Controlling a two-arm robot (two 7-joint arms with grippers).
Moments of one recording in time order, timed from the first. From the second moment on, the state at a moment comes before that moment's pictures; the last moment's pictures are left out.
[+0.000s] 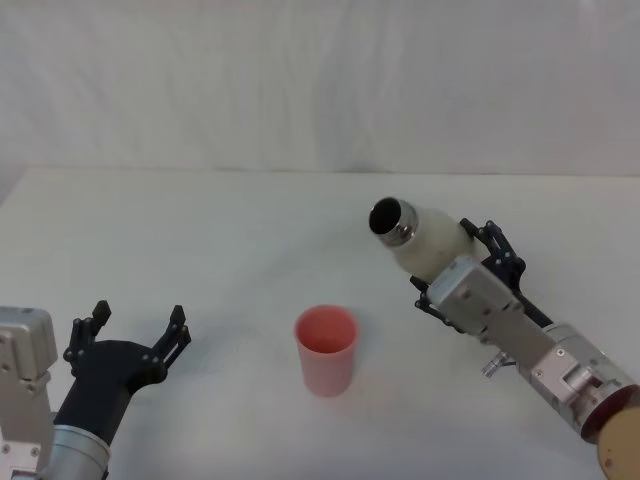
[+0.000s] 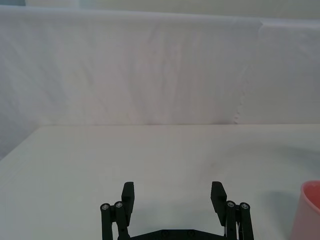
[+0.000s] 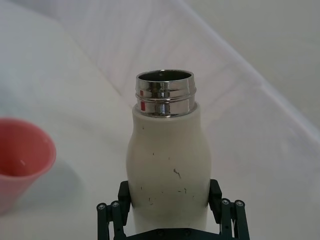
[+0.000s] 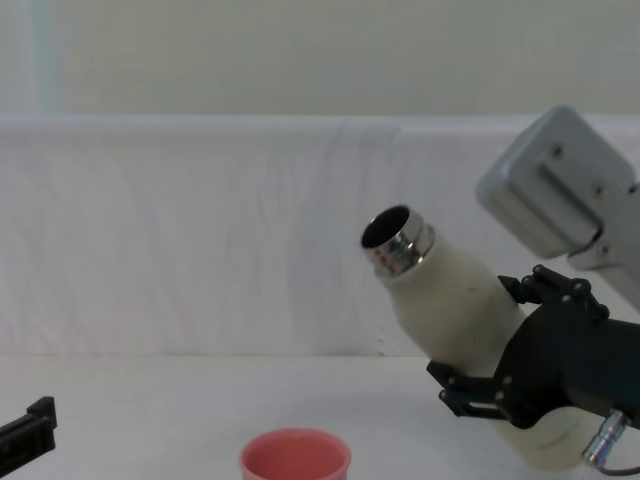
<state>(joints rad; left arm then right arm) 0.27 0.24 0.04 -1.85 -0.25 -0.02 -0.02 0.10 0.28 -0.39 -1.77 -0.45 0.13 0.18</state>
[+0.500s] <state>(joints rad) 0.27 0.24 0.04 -1.85 -0.25 -0.02 -0.02 0.12 0.30 -0.45 -1.76 -0.65 0.16 0.18</state>
